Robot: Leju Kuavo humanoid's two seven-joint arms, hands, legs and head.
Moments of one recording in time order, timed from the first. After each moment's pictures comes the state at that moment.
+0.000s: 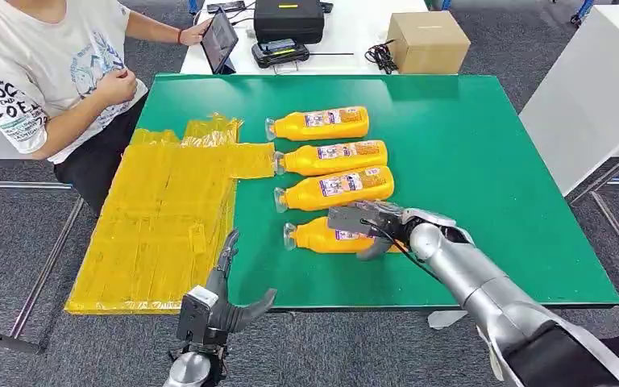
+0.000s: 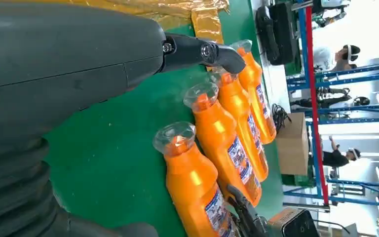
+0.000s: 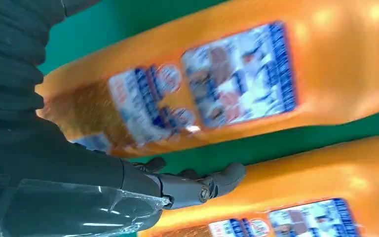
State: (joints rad) left arm -0.06 -0.30 -0.19 -1.04 -0.20 0.23 -0.61; right arm -0.74 -0.22 0.82 -0.85 0.31 0.44 0.06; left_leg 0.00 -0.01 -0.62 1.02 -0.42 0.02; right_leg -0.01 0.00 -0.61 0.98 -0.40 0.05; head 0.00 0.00
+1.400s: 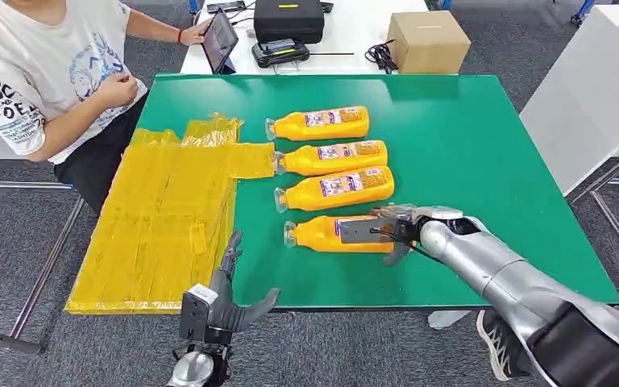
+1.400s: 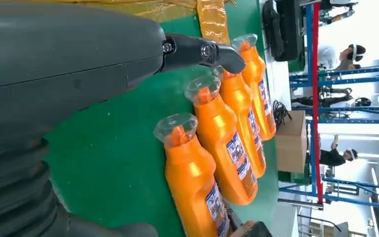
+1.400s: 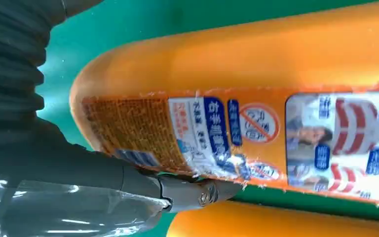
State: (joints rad) left arm -0.08 -0.31 -0.21 -1.00 -0.14 0.22 -0.61; right arm -0.85 -0.31 1.15 -0.82 0.23 0.44 0.11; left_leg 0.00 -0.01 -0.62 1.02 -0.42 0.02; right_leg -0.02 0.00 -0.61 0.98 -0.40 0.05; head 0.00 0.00
